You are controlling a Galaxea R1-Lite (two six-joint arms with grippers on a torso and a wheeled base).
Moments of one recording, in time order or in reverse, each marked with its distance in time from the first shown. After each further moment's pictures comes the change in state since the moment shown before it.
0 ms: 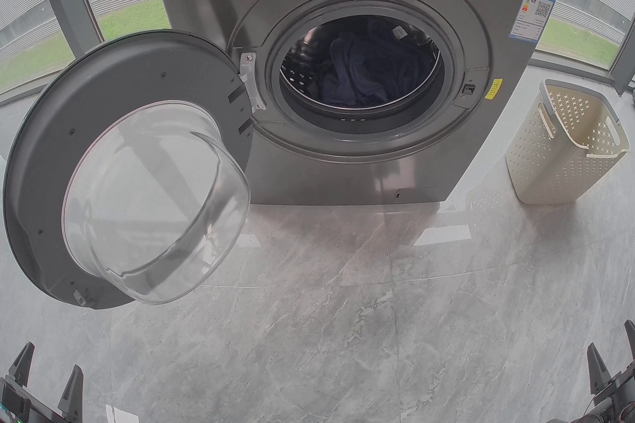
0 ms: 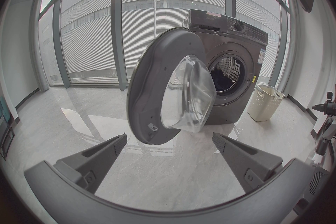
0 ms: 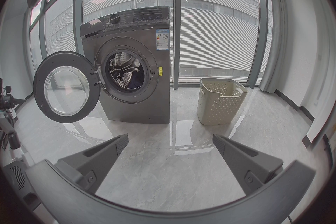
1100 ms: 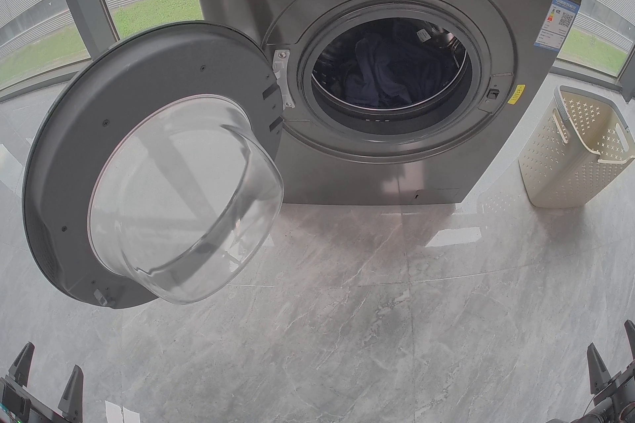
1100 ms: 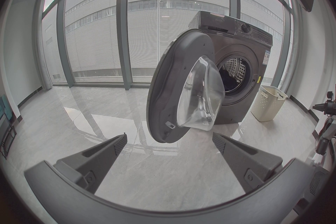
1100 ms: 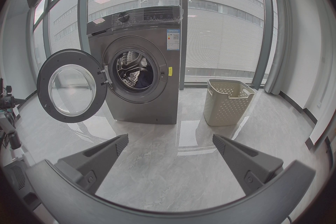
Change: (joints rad) left arm 0.000 0.001 0.000 0.000 0.000 0.003; right arm 0.000 0.001 0.000 0.000 0.002 0.000
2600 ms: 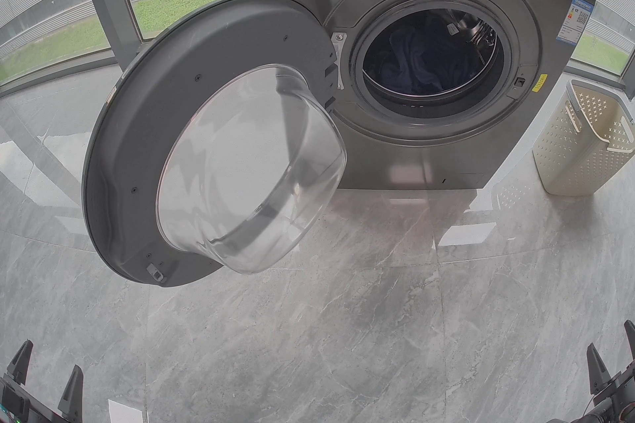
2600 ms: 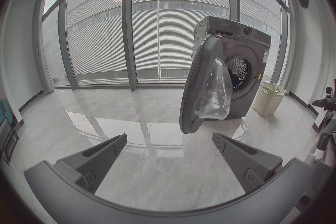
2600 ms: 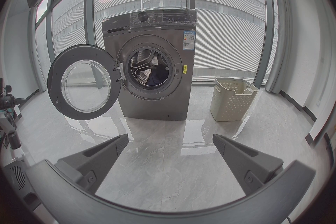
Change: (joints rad) left arm 0.006 0.001 -0.002 -0.010 -0.015 0.031; right arm 0.001 0.001 0.000 0.000 0.000 0.000
